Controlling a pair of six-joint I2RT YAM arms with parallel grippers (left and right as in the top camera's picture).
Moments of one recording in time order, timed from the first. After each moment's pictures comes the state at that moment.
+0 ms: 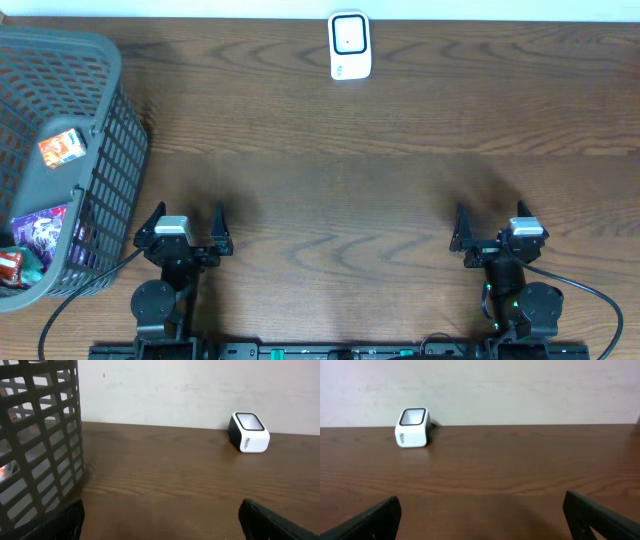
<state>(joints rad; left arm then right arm) 0.03 0.01 0.01 -0.10 0.07 -0.07 -0.01 0.01 0.01 -0.07 -0.06 0.03</state>
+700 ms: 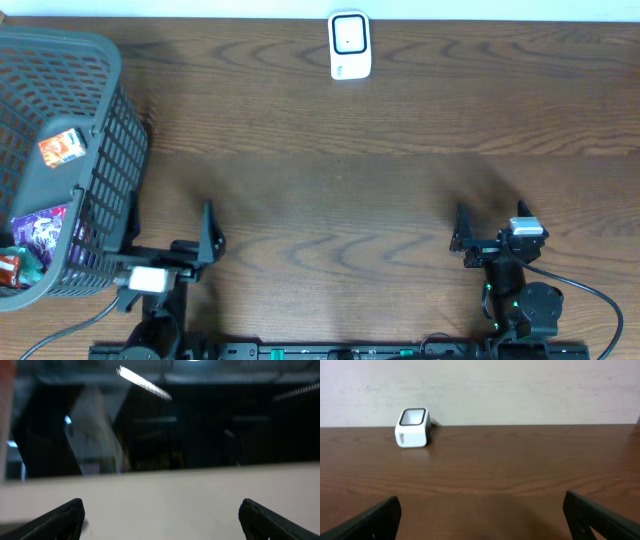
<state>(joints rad) 0.03 0.02 0.01 0.64 0.16 -0.05 -0.01 0.01 0.01 -0.07 -0.06 0.03</state>
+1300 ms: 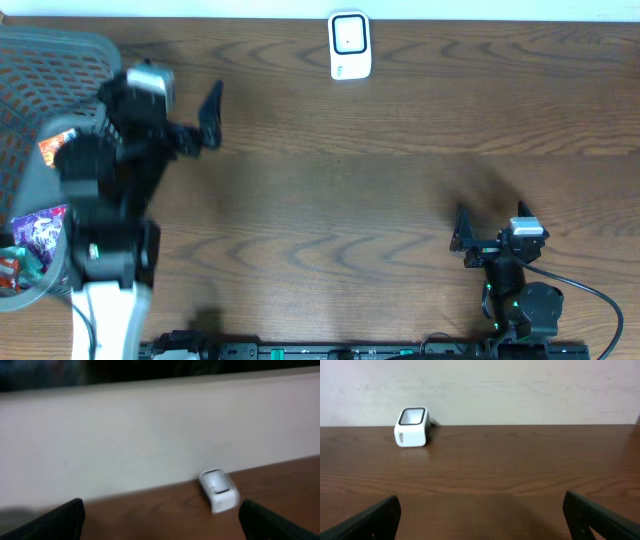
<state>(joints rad) 0.04 1.01 1.00 -0.10 0.28 0.05 -0.01 0.01 0.01 -0.07 -0.06 0.03</state>
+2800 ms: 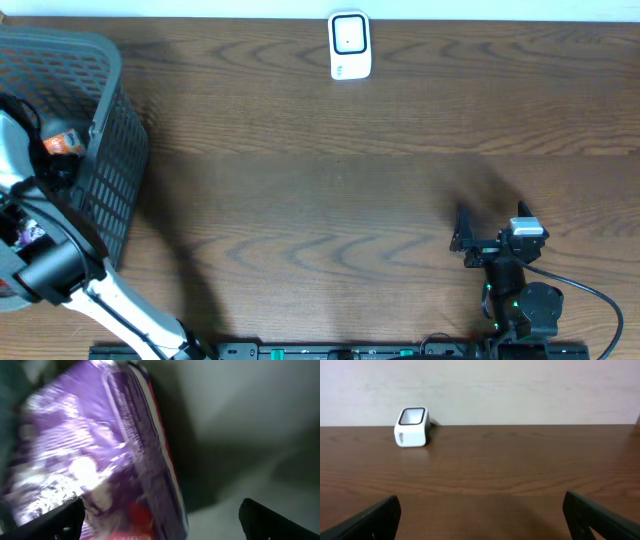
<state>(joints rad) 0.64 2.11 1.73 -1.26 -0.26 -0.88 -0.01 0.01 0.01 -0.07 -0.06 0.03</state>
